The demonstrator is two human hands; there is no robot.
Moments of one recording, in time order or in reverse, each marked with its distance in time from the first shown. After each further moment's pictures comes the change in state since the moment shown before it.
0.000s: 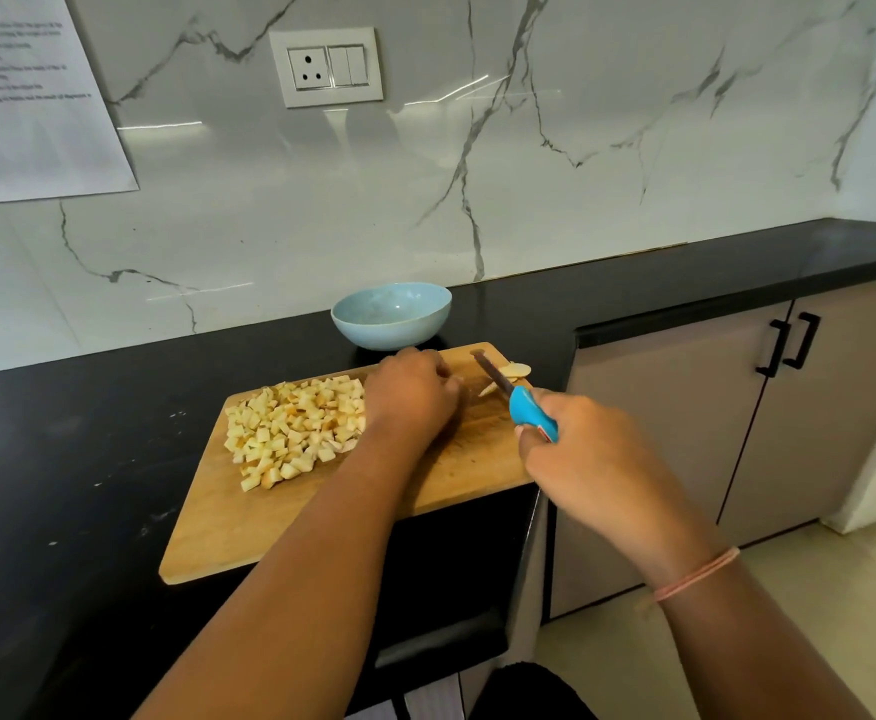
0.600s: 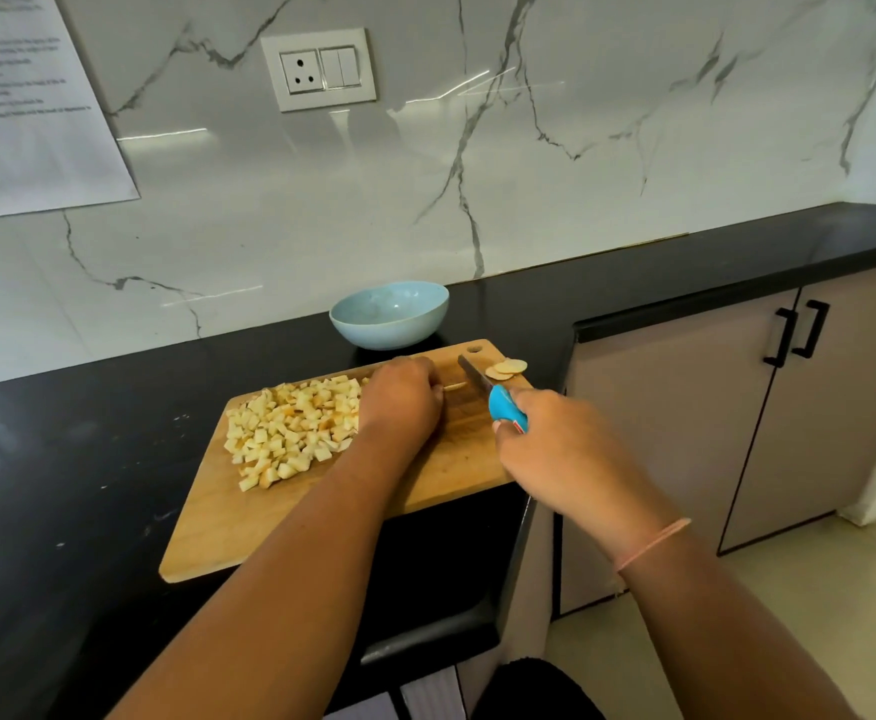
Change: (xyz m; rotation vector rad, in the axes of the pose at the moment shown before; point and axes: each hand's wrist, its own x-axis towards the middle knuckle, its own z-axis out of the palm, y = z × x) left_hand 0.001 -0.009 0.007 0.108 -0.044 0.037; right_hand 0.014 -0.002 0.010 -0.037 -0.057 0.010
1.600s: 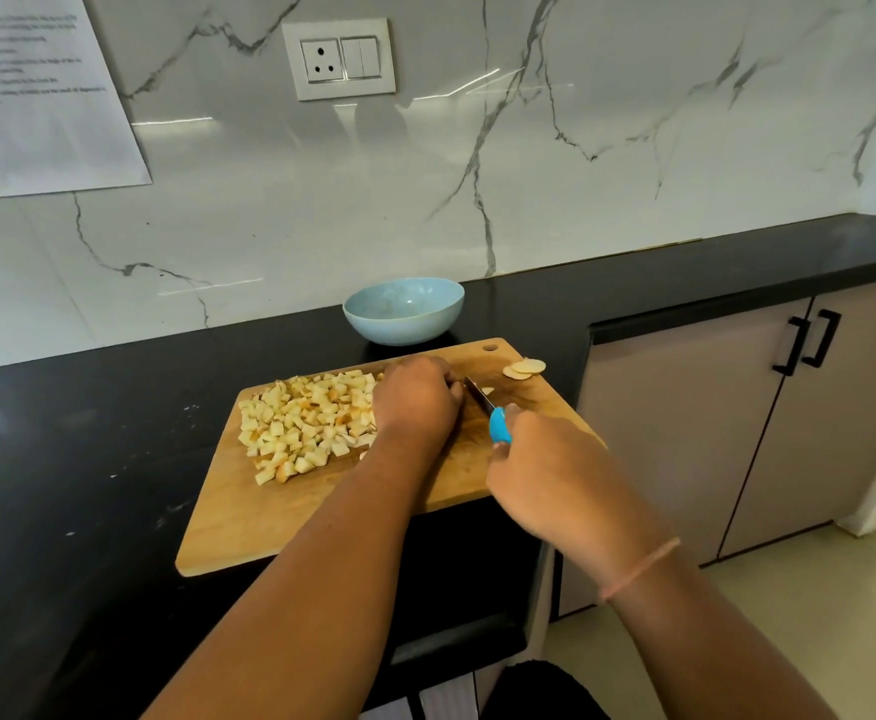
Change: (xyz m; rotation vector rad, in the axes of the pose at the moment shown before) left_hand -0.004 -0.002 0.004 -0.085 0.054 -0.060; right_hand -0.008 -0.025 0.017 -0.112 -0.073 0.017
